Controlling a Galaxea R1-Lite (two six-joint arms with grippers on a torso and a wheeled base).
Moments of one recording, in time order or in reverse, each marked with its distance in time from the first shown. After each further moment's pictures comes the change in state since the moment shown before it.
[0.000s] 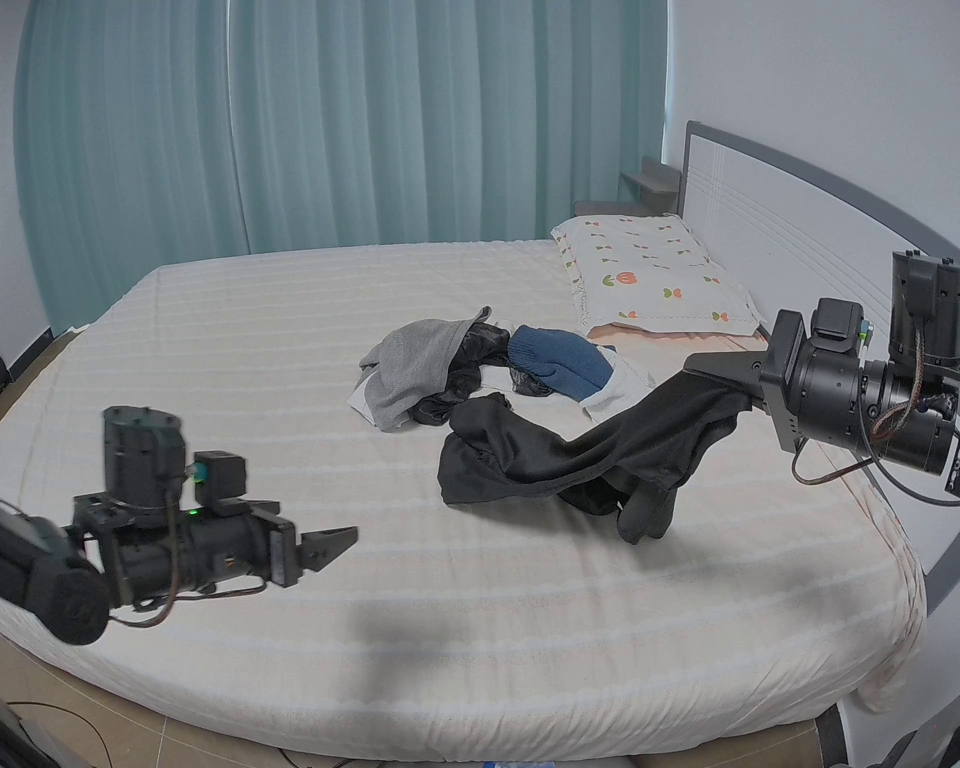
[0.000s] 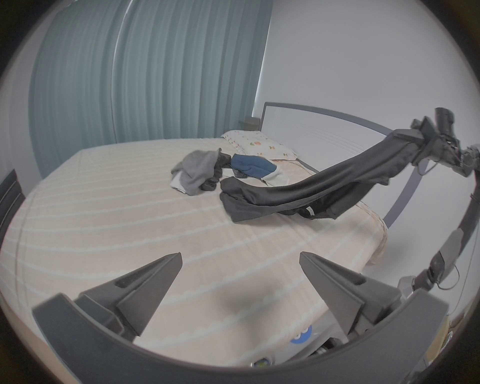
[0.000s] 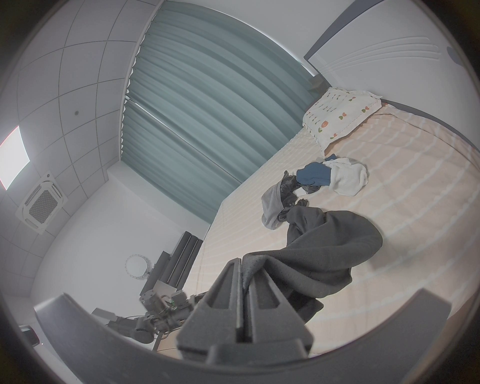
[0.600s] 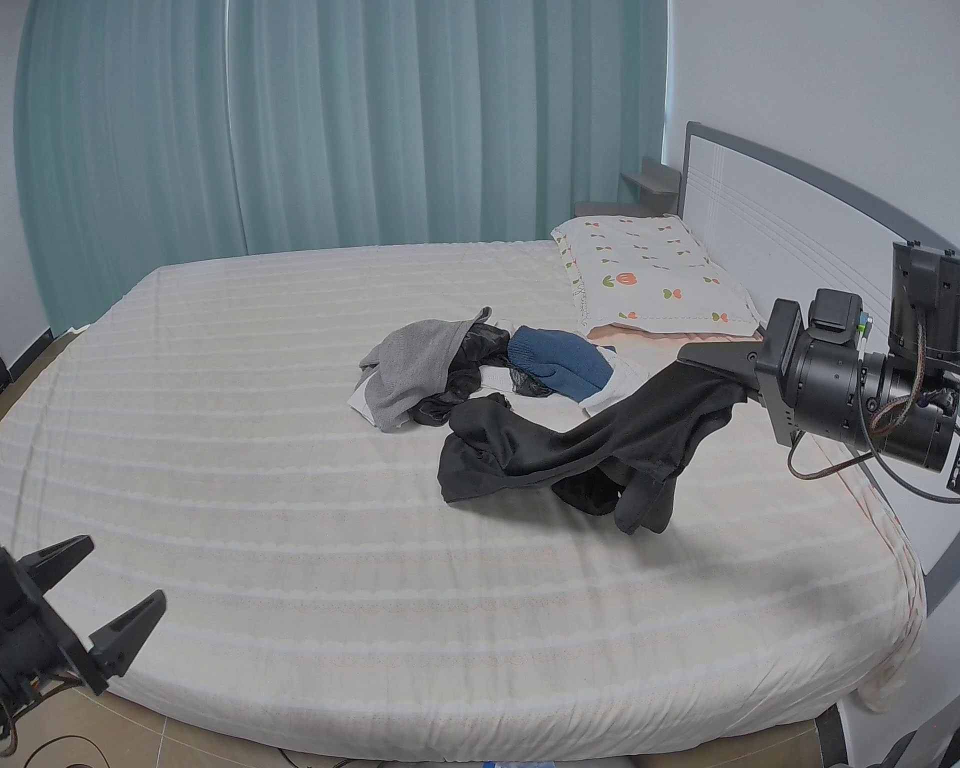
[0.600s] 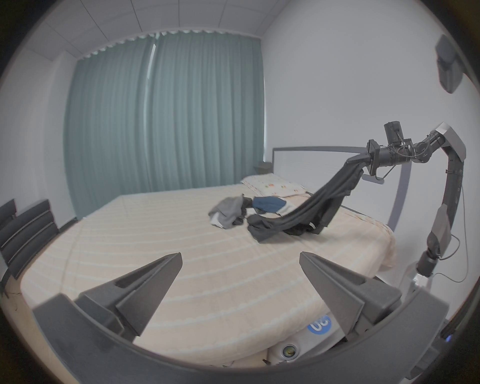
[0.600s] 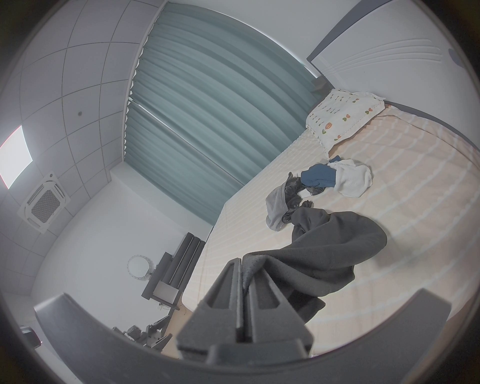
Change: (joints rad) left arm 0.247 -0.917 0.310 0.345 -0.096 0.168; right arm 0.037 0.000 -0.023 0.000 -0.033 0.007
